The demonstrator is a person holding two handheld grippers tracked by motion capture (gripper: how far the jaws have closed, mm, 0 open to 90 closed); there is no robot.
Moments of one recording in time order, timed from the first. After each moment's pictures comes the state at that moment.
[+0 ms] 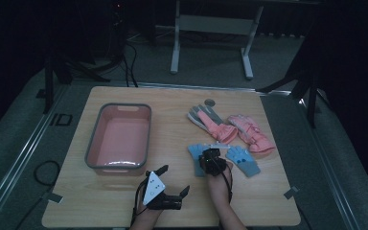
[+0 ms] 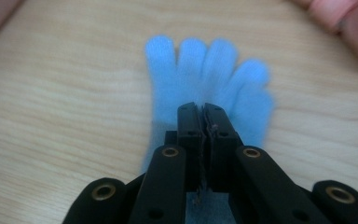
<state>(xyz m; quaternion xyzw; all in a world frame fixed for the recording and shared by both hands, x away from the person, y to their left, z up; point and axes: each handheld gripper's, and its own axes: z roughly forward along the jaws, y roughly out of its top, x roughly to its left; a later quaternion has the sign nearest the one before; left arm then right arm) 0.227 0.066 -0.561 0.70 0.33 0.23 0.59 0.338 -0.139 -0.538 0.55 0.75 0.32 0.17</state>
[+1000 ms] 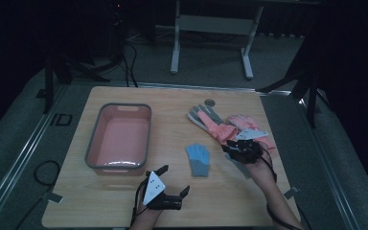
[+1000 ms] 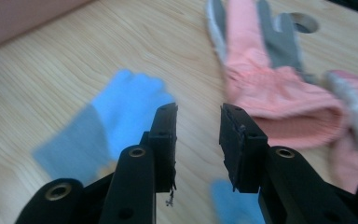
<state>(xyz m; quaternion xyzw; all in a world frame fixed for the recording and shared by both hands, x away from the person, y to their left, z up) 0.228 0.066 -0.561 0.70 0.33 0.24 0.59 0.362 -0.244 -0.484 0.35 0.84 0.38 0.18</state>
